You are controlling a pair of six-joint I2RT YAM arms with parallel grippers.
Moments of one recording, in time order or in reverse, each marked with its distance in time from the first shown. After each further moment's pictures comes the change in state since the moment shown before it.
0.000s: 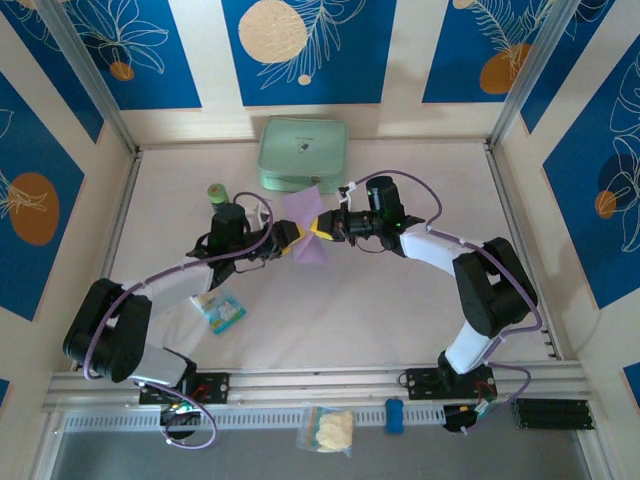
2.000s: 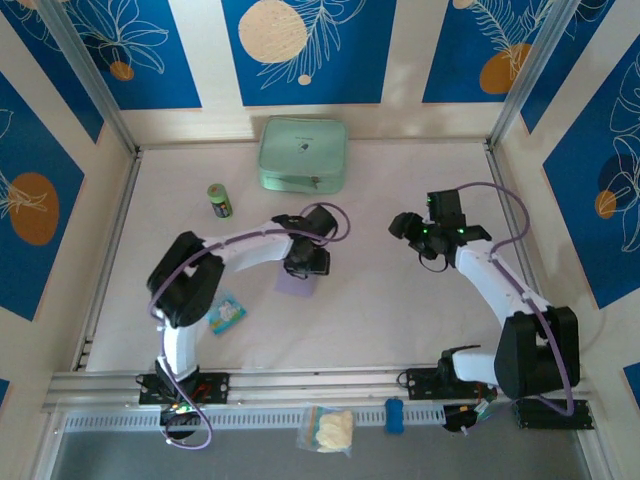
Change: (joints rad) left arm -0.315 0.468 0.625 -1.010 -0.639 0.420; right arm -0.274 -0.378 -0.098 -0.712 0.728 -0.315
